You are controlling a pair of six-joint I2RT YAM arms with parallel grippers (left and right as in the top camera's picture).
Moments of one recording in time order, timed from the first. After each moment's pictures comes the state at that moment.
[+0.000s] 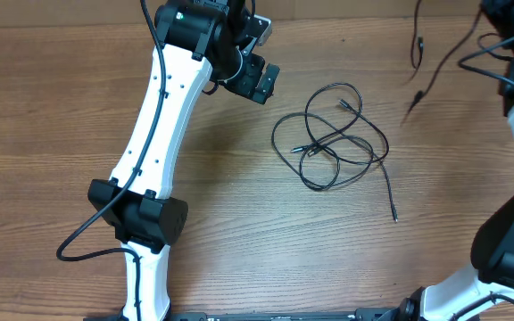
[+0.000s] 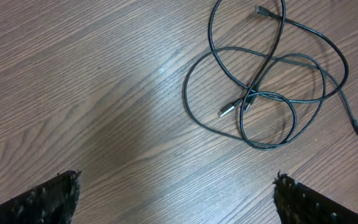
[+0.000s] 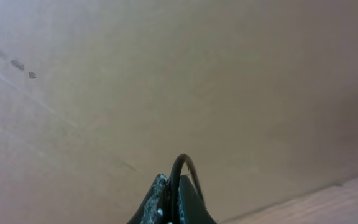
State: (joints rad) left arm -0.36 2.16 2.48 -1.52 0.18 0.06; right arm -0.32 1.84 1.56 0.24 -0.54 0.78
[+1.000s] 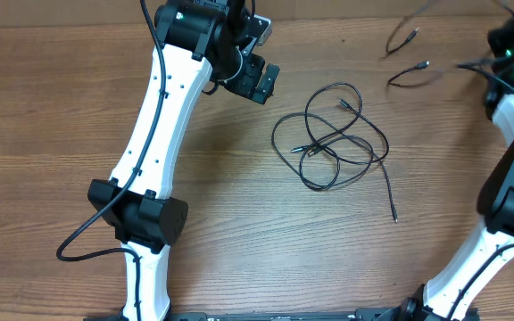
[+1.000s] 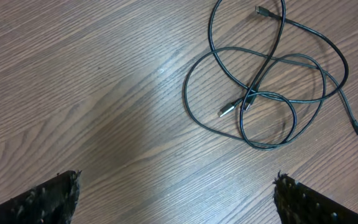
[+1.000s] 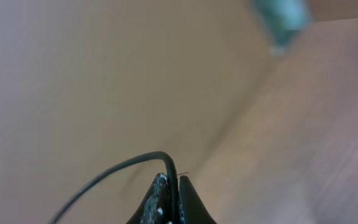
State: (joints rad) left arm -0.36 2.16 2.48 -1.52 0.18 0.06; right arm -0.44 2.20 1.56 0.39 -0.01 0.78
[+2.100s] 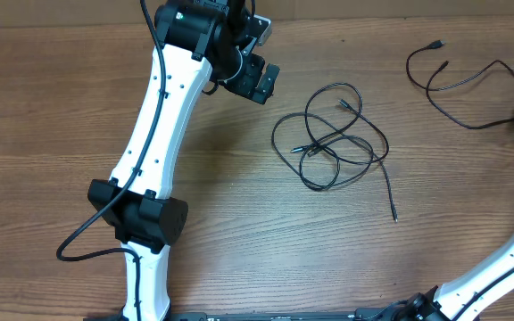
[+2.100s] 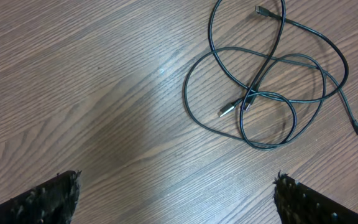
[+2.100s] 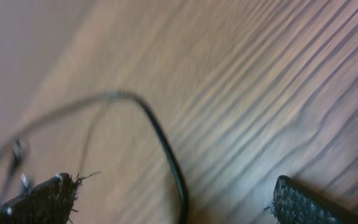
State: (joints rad) left arm -0.36 2.16 2.48 -1.52 0.18 0.06; right arm -0.79 2.31 1.57 -0.02 -0.44 0.32
